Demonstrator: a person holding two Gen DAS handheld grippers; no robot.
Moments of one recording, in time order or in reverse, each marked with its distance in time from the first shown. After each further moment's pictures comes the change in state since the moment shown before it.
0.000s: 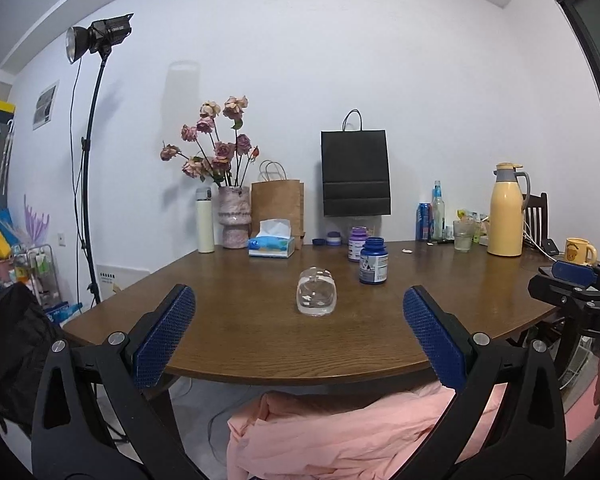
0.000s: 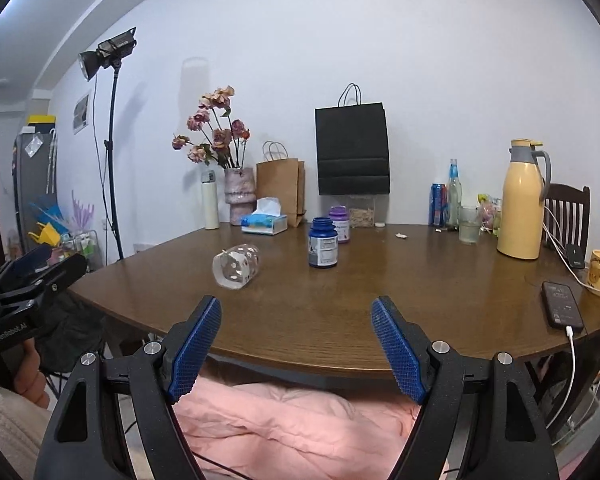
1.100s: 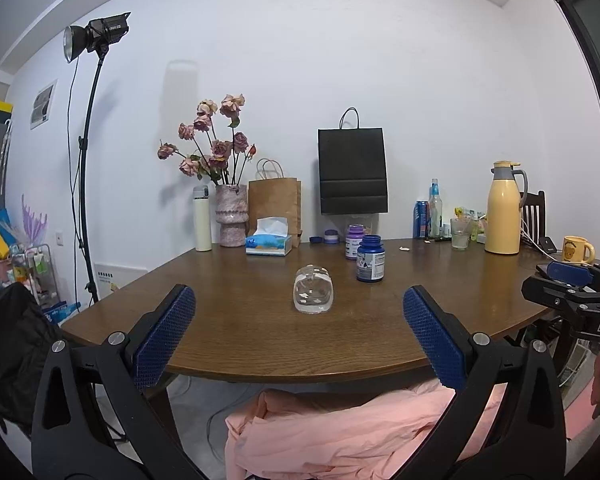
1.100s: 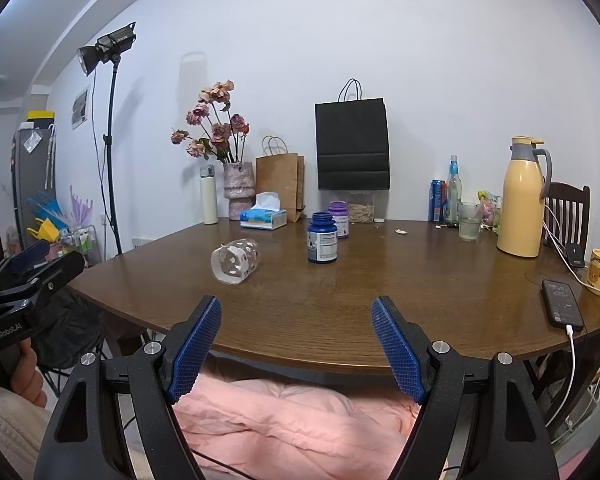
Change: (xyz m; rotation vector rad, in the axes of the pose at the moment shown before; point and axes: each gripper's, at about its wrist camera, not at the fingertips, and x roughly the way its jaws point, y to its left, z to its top) left arm -0.001 0.000 -0.001 0.000 0.004 -0.005; right arm 0.001 0.003 -0.004 -0.006 0.018 -0.007
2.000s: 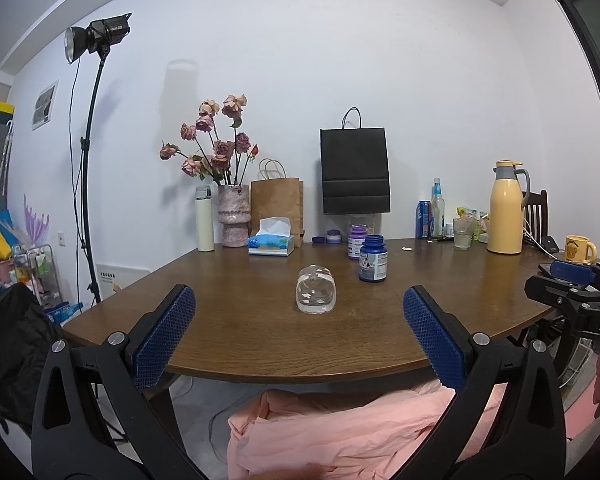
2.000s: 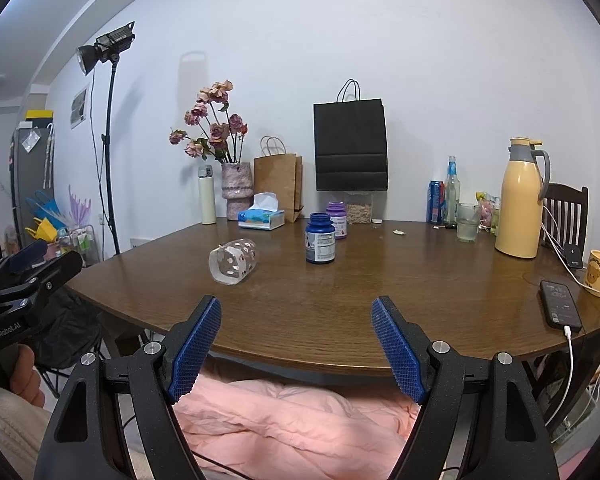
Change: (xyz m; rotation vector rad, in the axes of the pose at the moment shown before) left arm 0.002 0.003 -0.002 0.003 -0.003 0.004; right arm 0.000 -0.002 0.000 -0.001 -0.003 -0.005
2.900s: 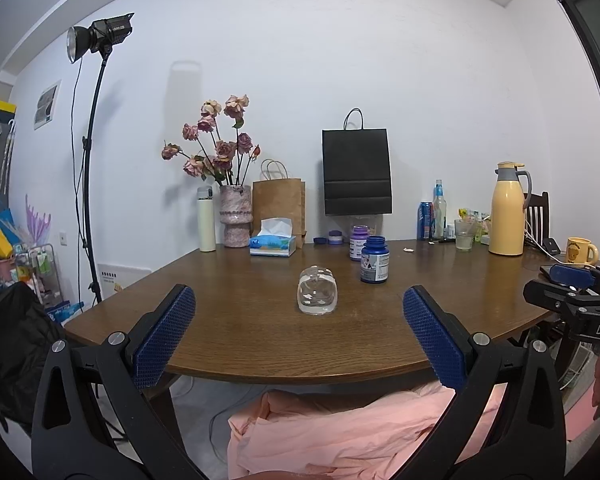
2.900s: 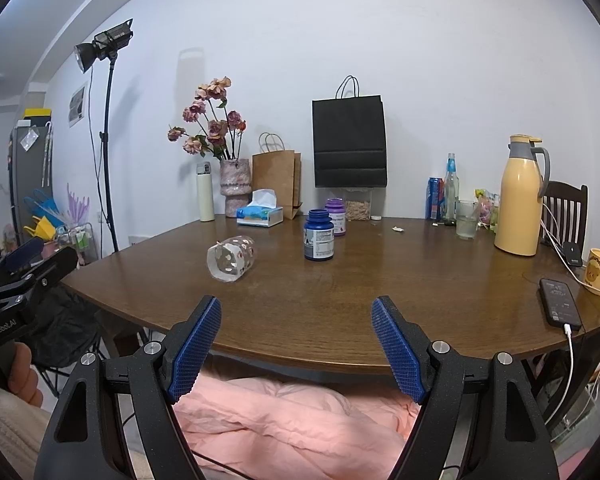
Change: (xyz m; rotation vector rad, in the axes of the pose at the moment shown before) left arm -0.002 0.005 0.001 -0.002 -0.002 0.002; right arm 0.003 -0.003 0.001 0.001 0.015 -0.003
